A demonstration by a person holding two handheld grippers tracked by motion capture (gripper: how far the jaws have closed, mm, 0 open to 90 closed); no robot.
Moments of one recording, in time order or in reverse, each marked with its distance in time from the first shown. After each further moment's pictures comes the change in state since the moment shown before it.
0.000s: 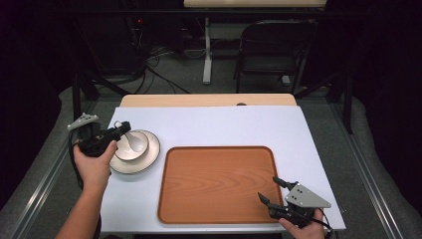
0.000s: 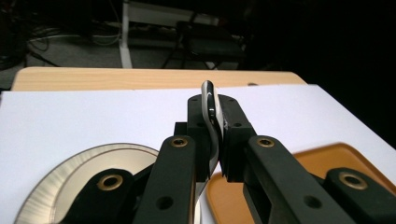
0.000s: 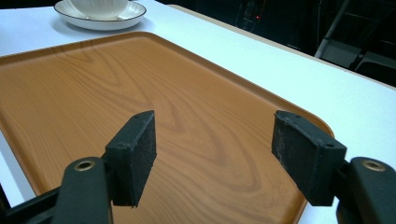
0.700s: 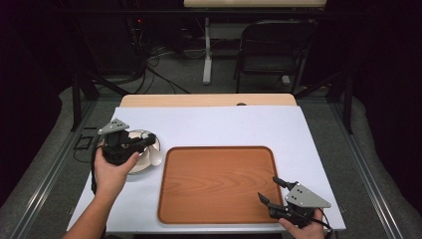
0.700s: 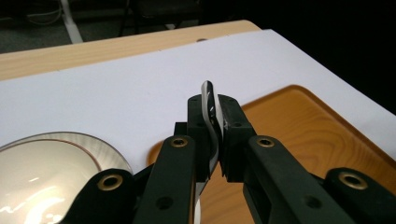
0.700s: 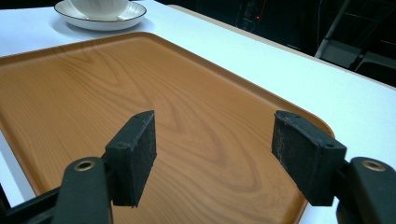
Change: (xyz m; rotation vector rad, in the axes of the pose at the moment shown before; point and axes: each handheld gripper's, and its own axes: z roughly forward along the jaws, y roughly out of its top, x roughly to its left) left arm -0.054 -0.009 0.014 0.159 -0.137 0.144; right arm 0.000 0.000 0.000 -0.001 0.001 0.000
